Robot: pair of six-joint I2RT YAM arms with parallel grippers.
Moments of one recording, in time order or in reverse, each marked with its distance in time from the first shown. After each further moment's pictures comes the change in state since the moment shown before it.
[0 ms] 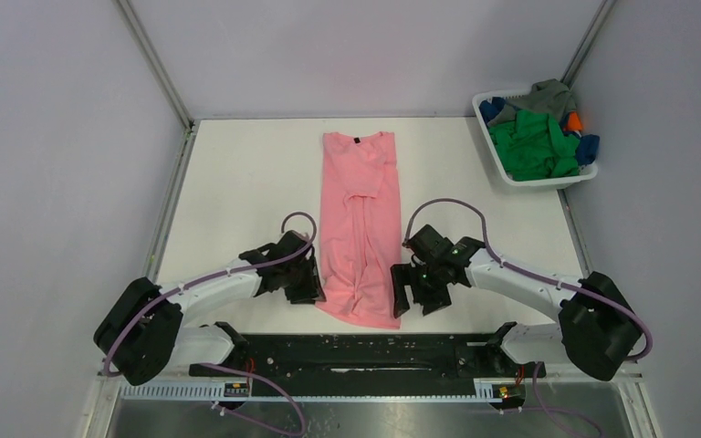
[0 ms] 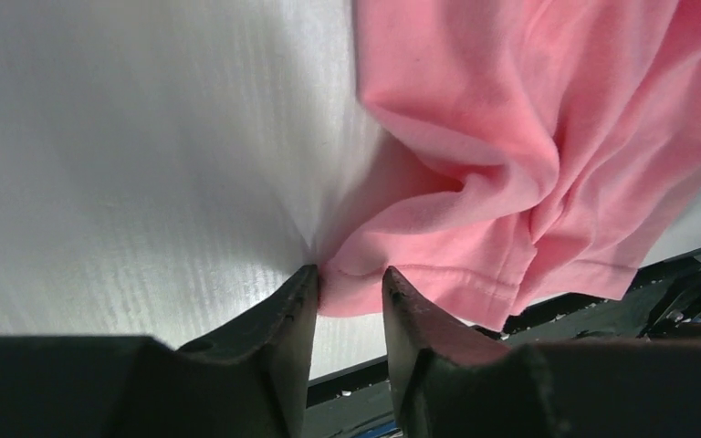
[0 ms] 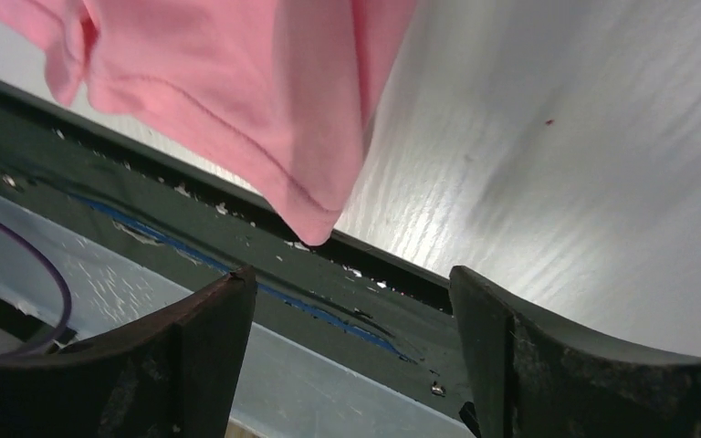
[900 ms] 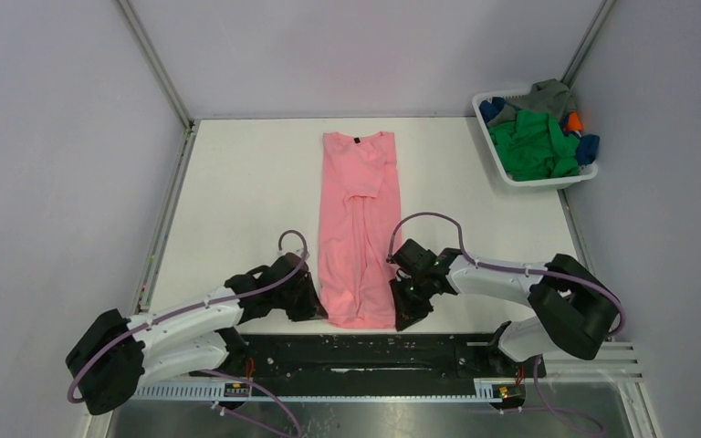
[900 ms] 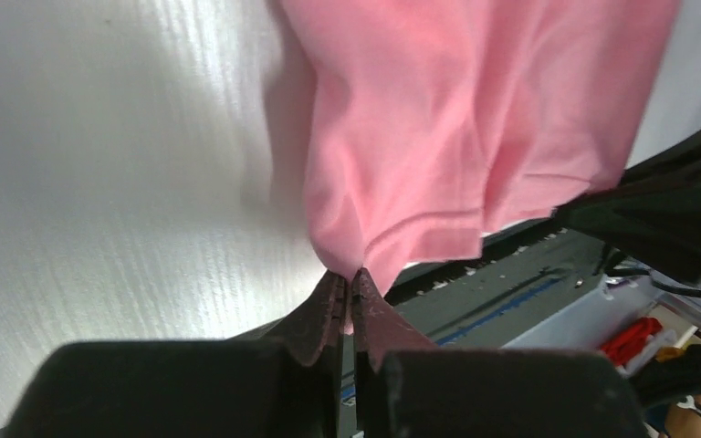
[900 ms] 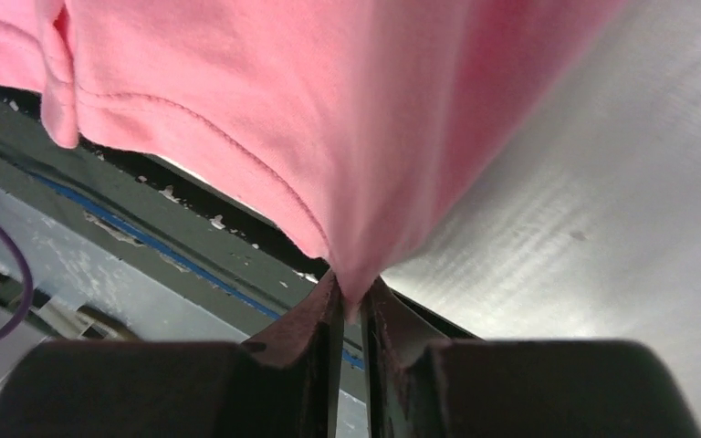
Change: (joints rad) left arm -0.164 -0.229 -0.150 0.056 0.005 -0.182; right arm 0.125 0.164 -0.079 0.212 -0.097 0.008
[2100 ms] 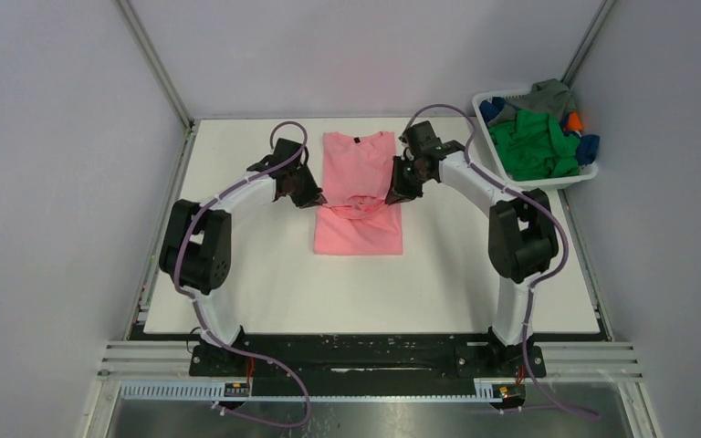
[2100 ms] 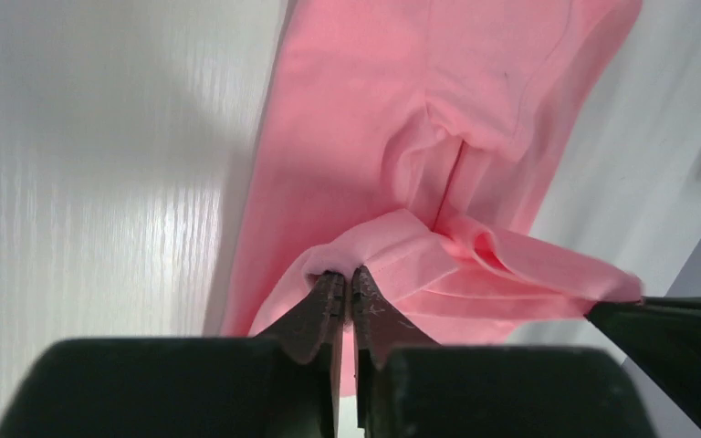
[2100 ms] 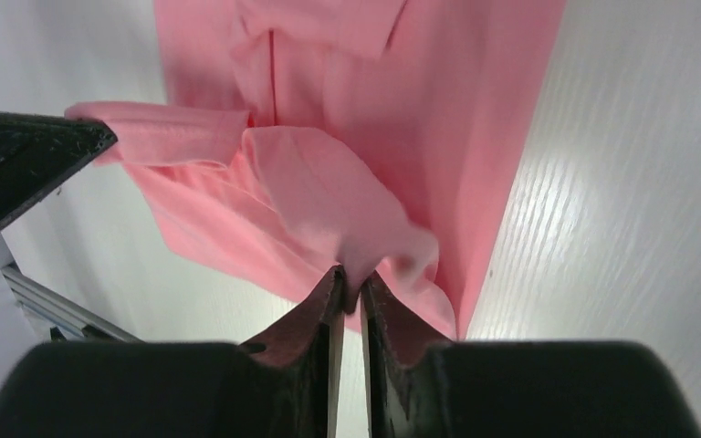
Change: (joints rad) left arm 0.512 0.776 0.858 -0.003 0.025 0.240; right arm -0.447 0.469 0.890 -0.174 0.095 -0.124
